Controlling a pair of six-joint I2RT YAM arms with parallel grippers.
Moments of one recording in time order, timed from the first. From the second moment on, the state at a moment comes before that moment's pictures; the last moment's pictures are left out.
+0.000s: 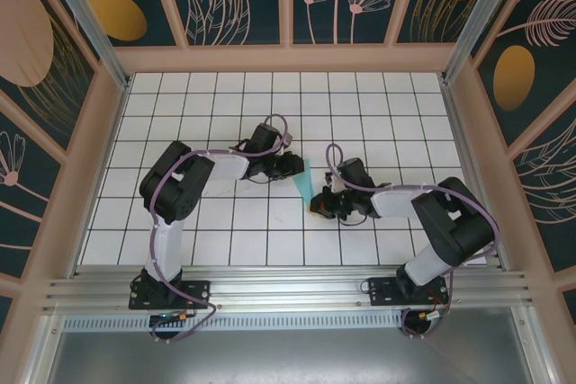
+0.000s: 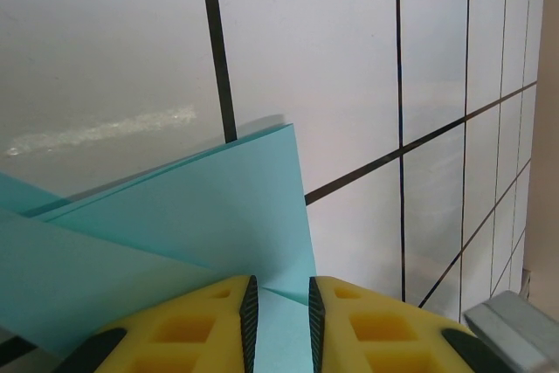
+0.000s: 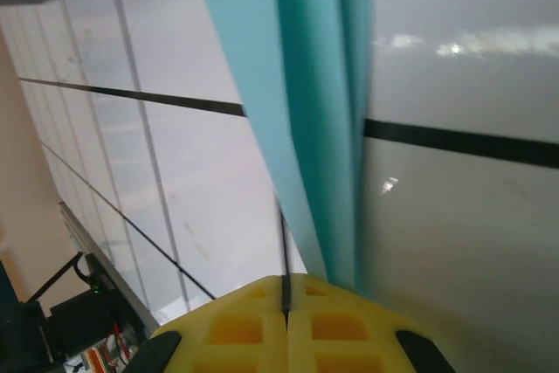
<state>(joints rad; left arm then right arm) -0.59 2.07 1.15 0.09 0.53 -0.79 0.56 1.57 0.53 0.09 -0.62 0.84</state>
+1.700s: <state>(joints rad) -0.59 2.07 1.16 0.07 0.53 -0.79 0.56 1.65 0.60 0.11 -0.57 0.86</state>
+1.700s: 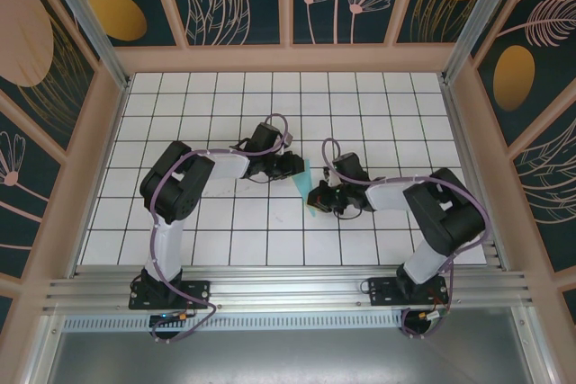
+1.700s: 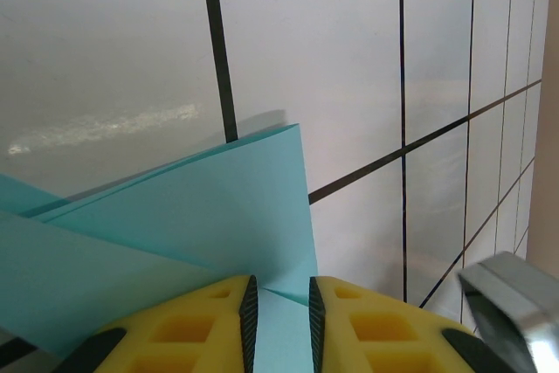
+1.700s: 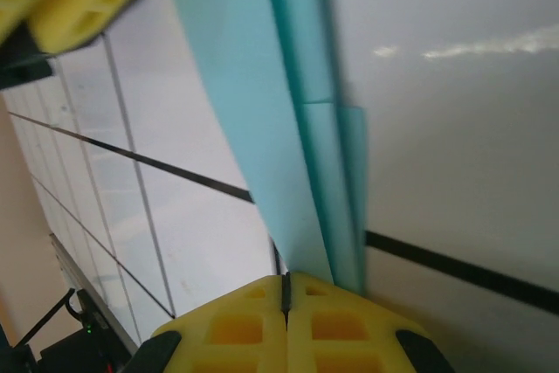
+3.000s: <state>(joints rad) -0.59 2.02 1.08 0.18 0.57 -0.82 0.55 1.68 0.57 0.20 -0.61 0.86</state>
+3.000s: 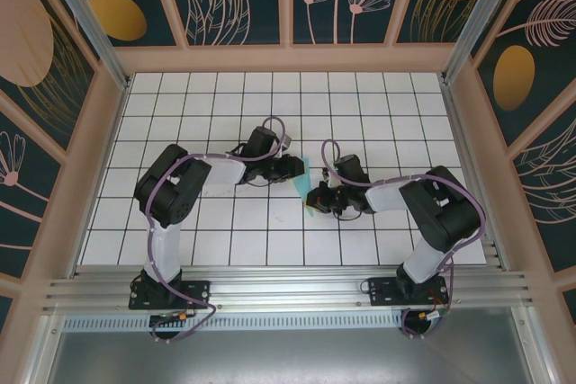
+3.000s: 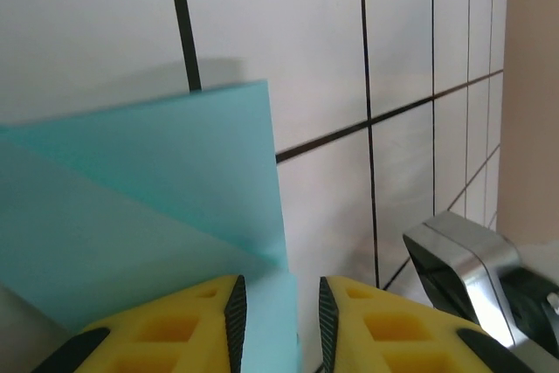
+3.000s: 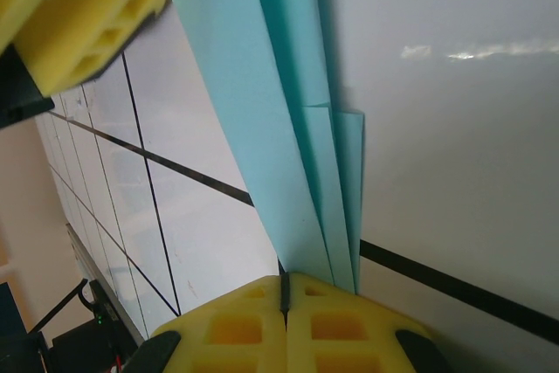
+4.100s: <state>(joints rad) -0.45 2.10 1.23 0.10 0.48 -0.68 0.55 1.68 0.60 0.15 -0.62 0.83</state>
